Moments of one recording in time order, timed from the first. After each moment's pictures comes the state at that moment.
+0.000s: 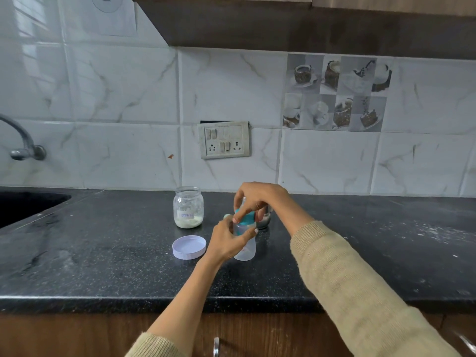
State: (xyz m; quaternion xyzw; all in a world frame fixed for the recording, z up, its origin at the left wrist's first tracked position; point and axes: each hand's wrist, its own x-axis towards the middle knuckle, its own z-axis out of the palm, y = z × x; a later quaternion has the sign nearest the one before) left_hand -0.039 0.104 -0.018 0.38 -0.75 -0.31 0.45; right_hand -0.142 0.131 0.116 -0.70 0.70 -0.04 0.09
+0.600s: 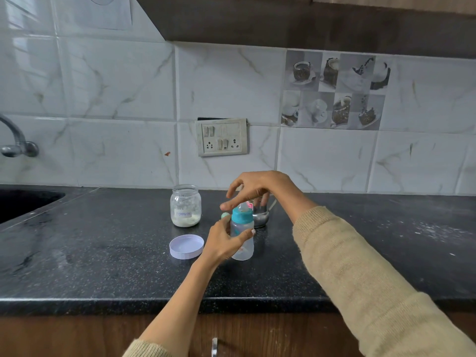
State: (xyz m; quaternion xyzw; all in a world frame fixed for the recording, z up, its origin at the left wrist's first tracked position) left_hand -0.036 0.099 -0.022 0.35 -0.75 -0.34 0.45; right_hand -0.134 0.143 0.141 -0.71 0.70 -0.01 0.10
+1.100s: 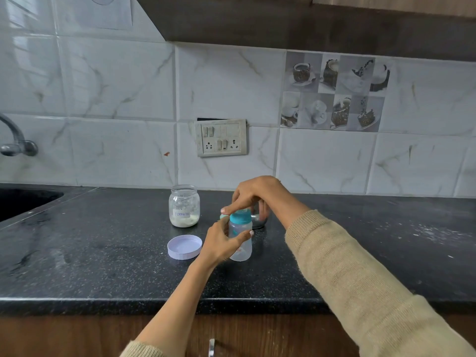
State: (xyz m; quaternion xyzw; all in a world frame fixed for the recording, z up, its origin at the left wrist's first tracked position) left_hand -0.033 0.103 -0.021 0.35 -0.75 -0.34 0.45; right_hand -0.124 0.144 0.133 -0.67 0.73 0.08 0.06
